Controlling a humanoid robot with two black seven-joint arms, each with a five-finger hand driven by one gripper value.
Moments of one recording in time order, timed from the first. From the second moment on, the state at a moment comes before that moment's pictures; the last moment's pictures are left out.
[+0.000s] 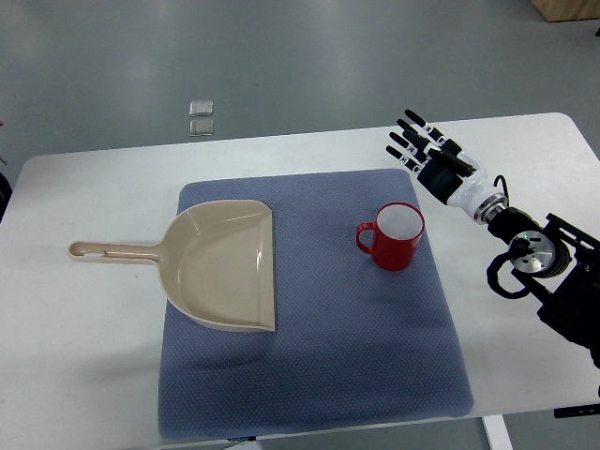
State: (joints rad) left arm -0.03 0.00 0.06 -0.30 0.09 -0.02 0.10; right arm 0.65 -0.22 0.77 0.66 0.01 0.46 0.21
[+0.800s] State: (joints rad) left arm -0.03 0.00 0.06 -0.30 0.09 -0.02 0.10; right arm 0.66 -0.36 0.76 0.72 -0.43 0.61 0.24
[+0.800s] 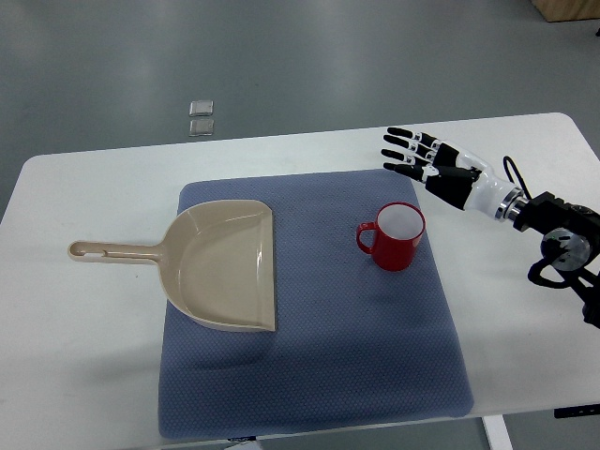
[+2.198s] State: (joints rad) left arm -0.03 0.00 0.06 -0.31 0.09 -0.02 0.10; right arm 0.46 -0.45 0.76 0.89 -0.82 0.46 0.59
